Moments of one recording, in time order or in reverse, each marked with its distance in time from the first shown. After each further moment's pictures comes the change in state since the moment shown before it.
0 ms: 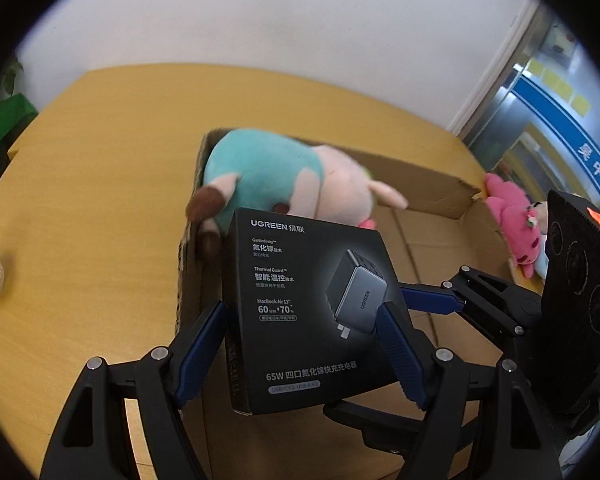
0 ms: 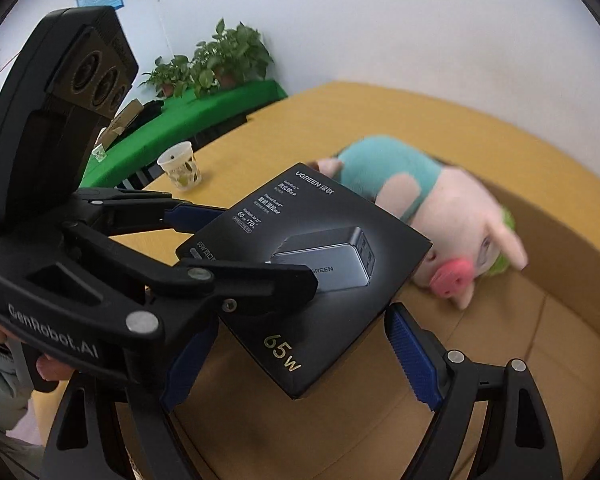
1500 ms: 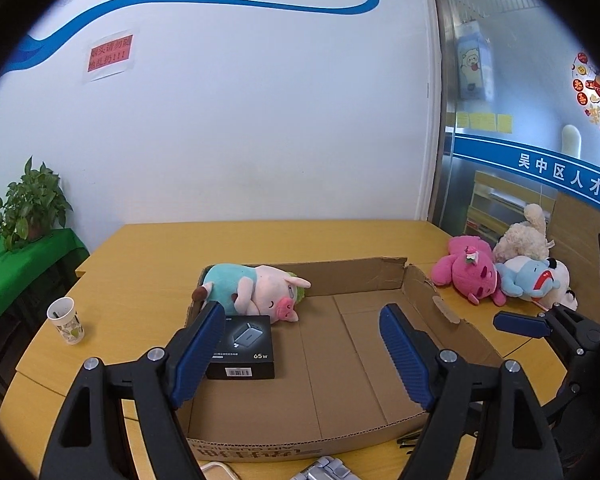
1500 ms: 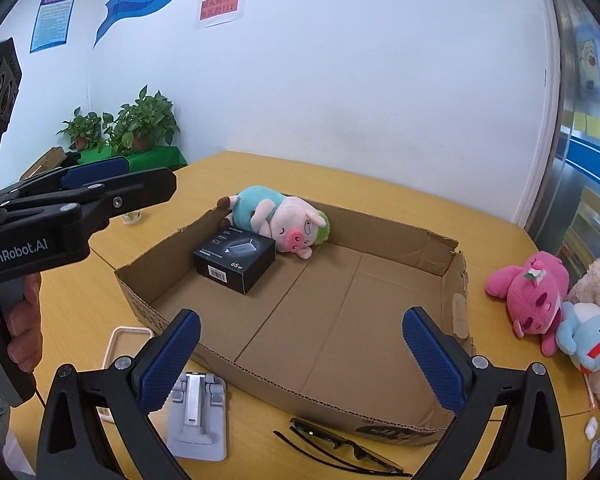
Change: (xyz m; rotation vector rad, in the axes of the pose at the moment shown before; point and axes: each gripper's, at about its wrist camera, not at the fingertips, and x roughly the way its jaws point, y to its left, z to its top) left arm -0.163 -0.118 -0.111 0.214 -0.553 0.136; right arm -0.226 0.082 -0.139 0.067 -0.293 -0.490
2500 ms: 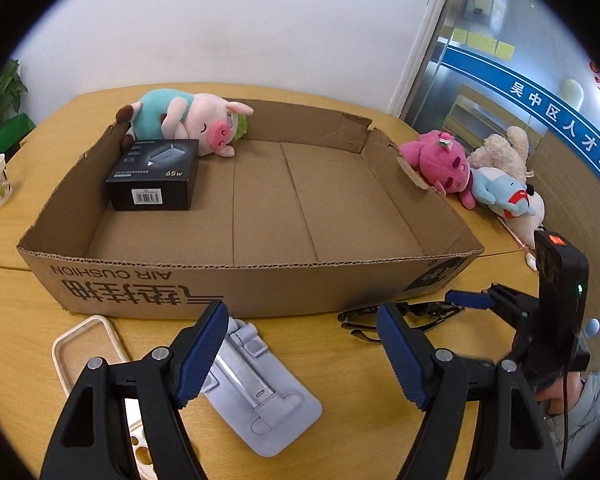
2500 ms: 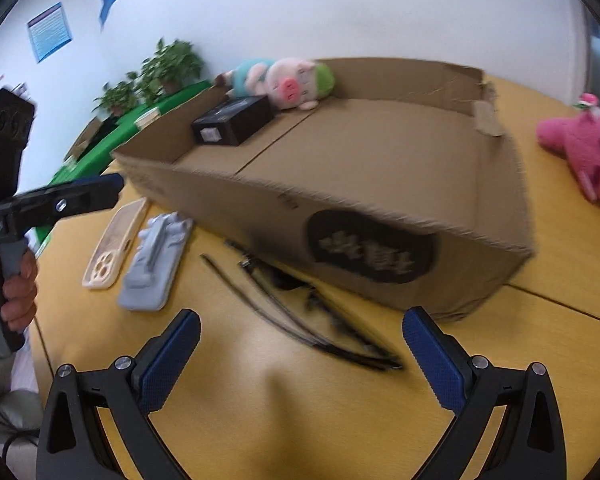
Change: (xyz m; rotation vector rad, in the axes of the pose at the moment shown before) left arm 0.049 -0.035 -0.113 -0.129 0.415 -0.168; right arm 0.056 -0.089 -0.141 0.101 0.296 0.328
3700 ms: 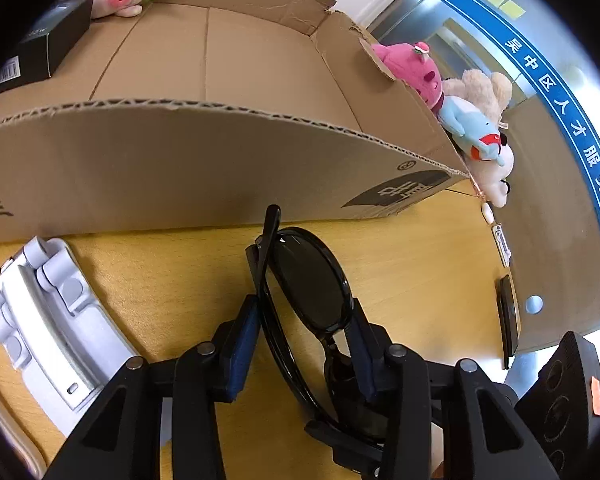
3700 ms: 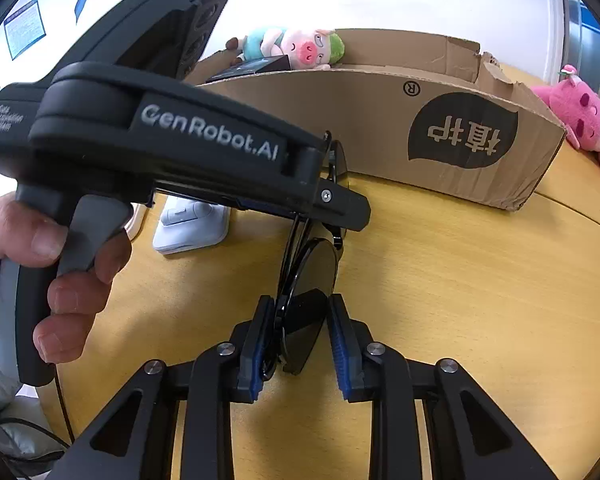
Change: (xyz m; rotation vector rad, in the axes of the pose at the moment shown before) left arm 0.093 -0.036 -0.027 -0.100 0.363 -0.280; right arm 0.004 0.081 -0.056 0.084 0.029 -0.132
